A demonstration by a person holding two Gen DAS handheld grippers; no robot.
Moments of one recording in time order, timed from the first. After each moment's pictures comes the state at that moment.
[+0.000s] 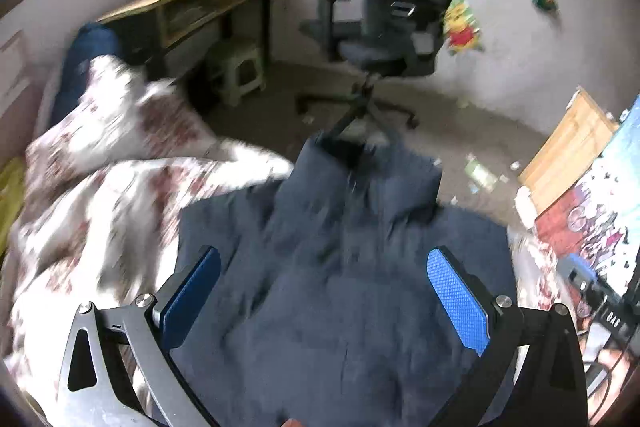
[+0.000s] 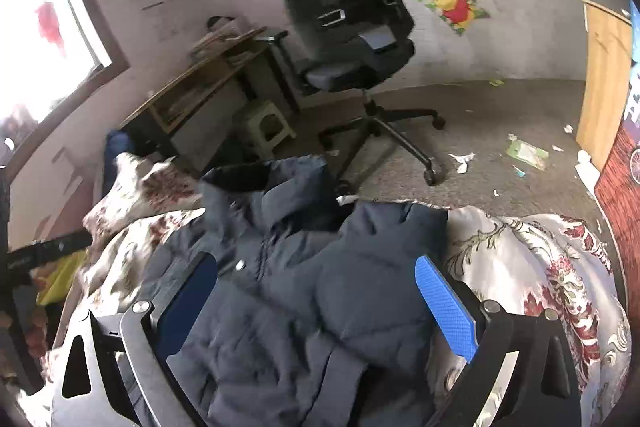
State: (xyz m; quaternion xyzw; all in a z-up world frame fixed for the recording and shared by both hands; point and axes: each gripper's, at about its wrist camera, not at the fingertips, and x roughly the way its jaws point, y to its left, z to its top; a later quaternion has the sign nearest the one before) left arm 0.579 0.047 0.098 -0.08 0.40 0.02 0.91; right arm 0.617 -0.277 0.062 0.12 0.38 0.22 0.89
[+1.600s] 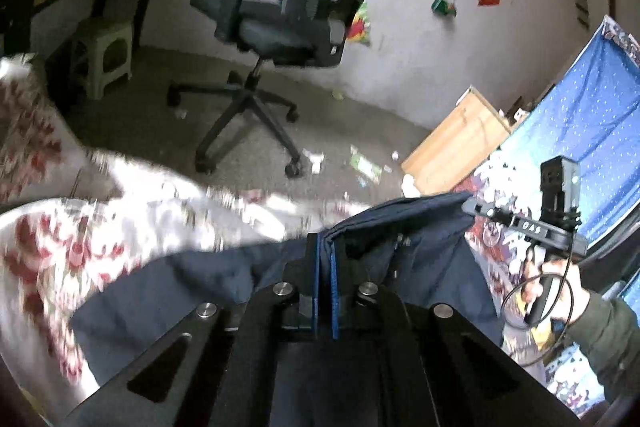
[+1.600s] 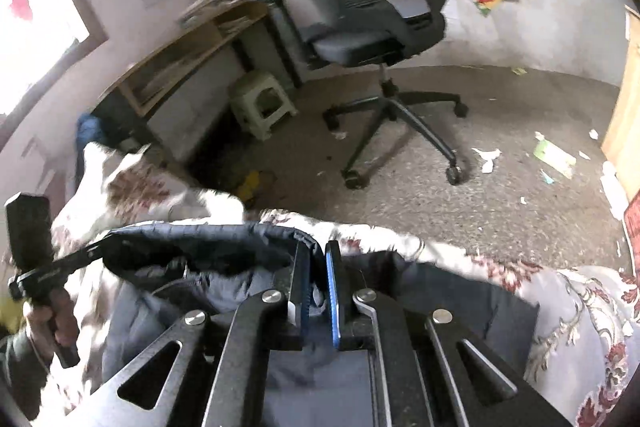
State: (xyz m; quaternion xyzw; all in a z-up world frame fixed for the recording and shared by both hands) left arm 0.676 0.165 0.012 -0.16 0.40 -0.25 0.87; right arm 0.740 -0.182 0.020 0.08 0.43 0.25 0.86
